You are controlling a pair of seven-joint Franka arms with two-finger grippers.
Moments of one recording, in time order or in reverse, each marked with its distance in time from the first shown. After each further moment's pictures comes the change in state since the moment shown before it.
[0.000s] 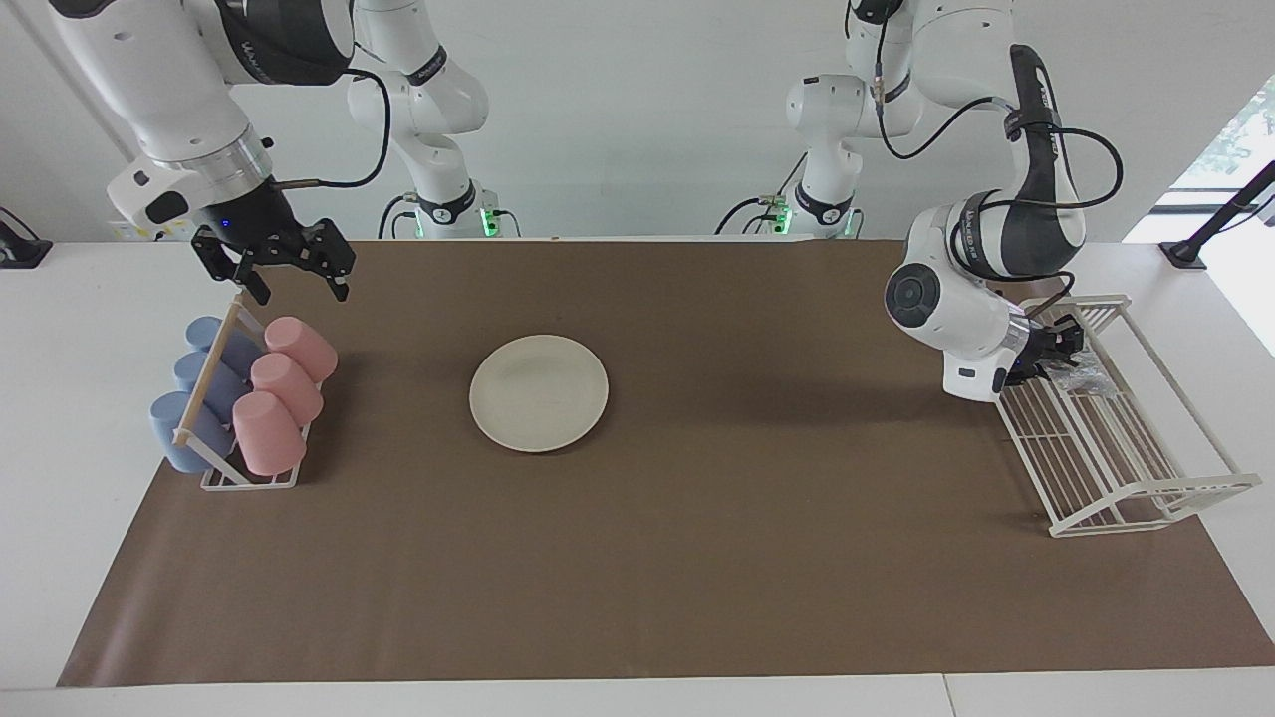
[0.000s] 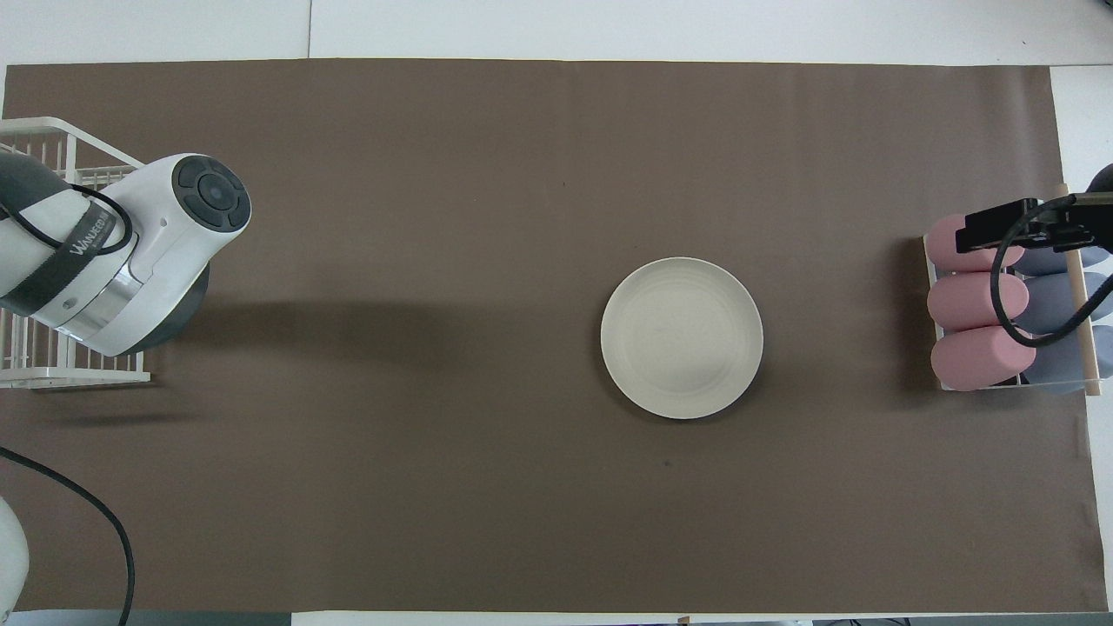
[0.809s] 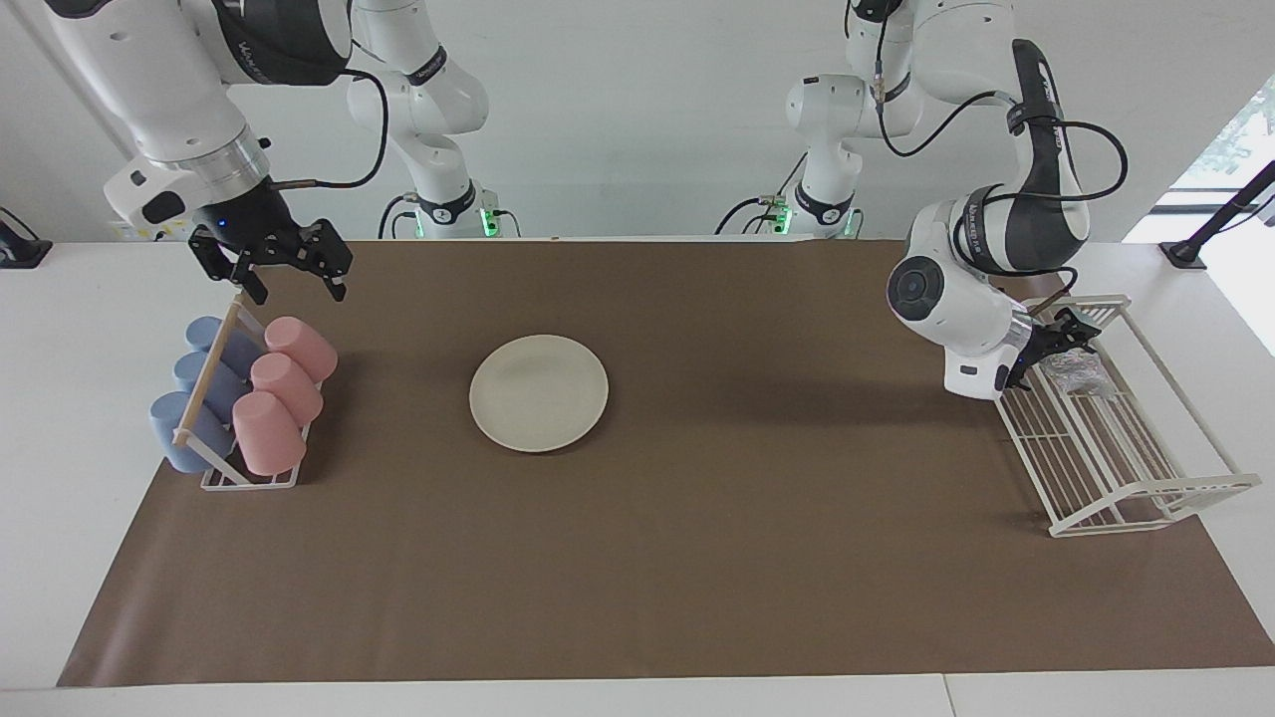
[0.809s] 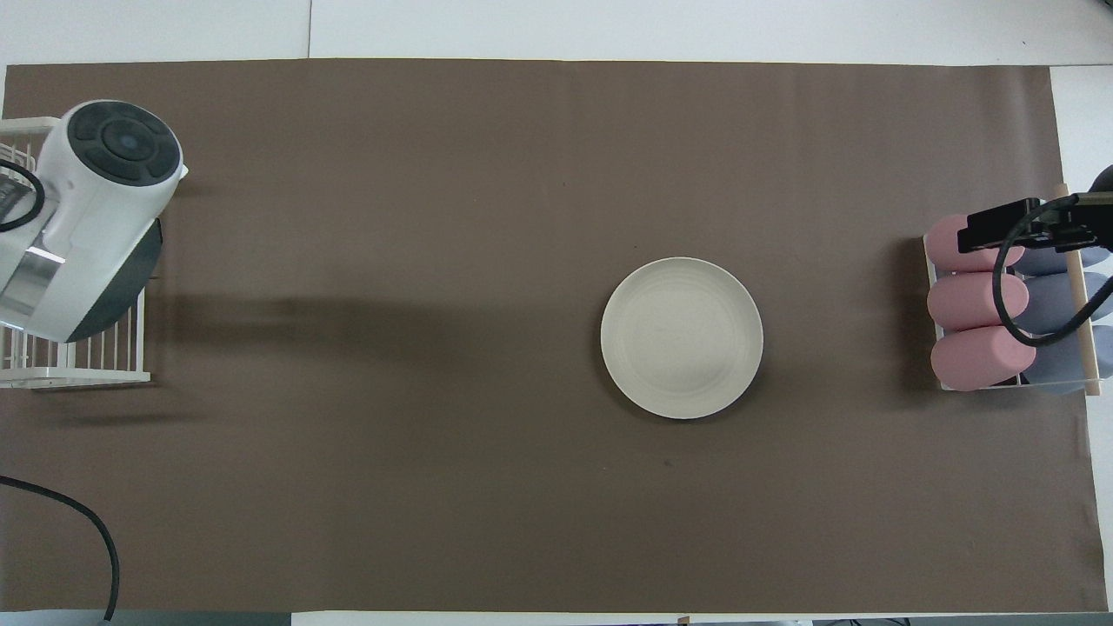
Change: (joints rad) left arm 0.018 -0.037 0.005 0.125 -0.280 0.011 0.119; right arm 0.000 0.000 0.000 0.000 0.000 0.000 0.000
